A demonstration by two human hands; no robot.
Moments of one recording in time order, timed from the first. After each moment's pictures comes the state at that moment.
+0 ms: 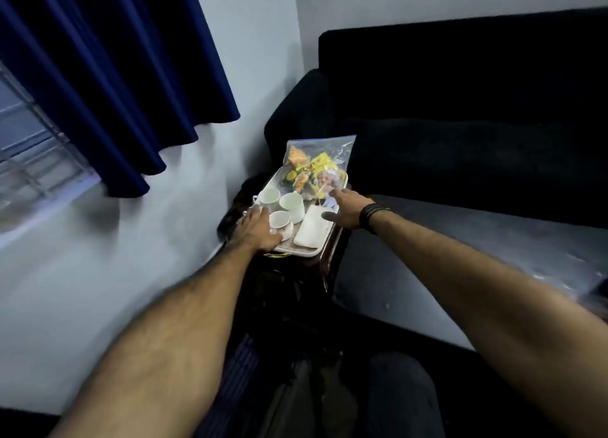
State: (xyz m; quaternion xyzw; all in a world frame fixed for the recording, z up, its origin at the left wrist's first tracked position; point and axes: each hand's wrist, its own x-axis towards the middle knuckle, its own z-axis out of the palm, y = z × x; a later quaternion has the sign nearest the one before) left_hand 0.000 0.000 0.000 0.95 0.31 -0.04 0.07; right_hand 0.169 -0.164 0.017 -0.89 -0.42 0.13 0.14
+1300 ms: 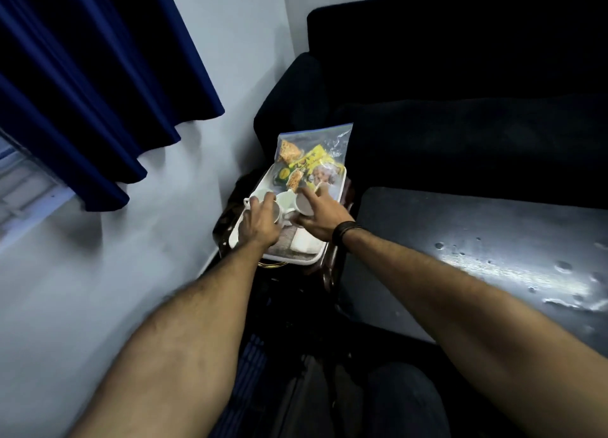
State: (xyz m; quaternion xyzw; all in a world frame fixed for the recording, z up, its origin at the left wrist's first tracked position) left_hand 0.054 0.007 -0.014 0.93 0.35 0.06 0.09; right_hand 0.162 -0.111 -0.037 -0.84 -0.43 0.09 0.32
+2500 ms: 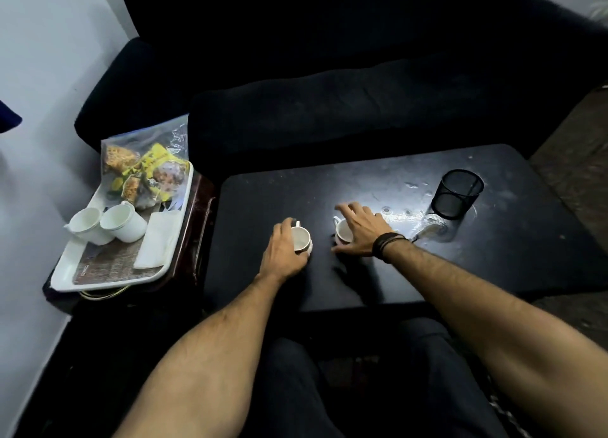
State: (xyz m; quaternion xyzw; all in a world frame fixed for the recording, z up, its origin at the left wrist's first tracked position) left_hand 0.170 -0.282 -0.142 0.94 0.13 0.01 0.30; right_hand 0.262 -0.478 -0.131 -0.96 -0.26 0.09 0.10
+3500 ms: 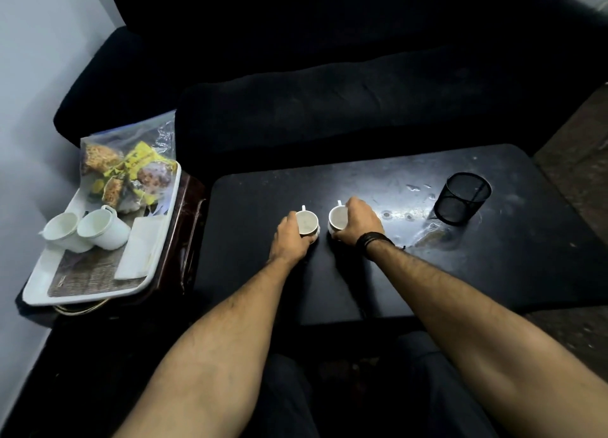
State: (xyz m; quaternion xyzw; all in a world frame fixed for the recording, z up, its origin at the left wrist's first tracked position) left_hand 0.235 -0.294 -0.157 0.92 0.19 -0.01 0.34; right_hand 0.291 -0.455 -0.142 -0.95 -0.06 0.07 0.29
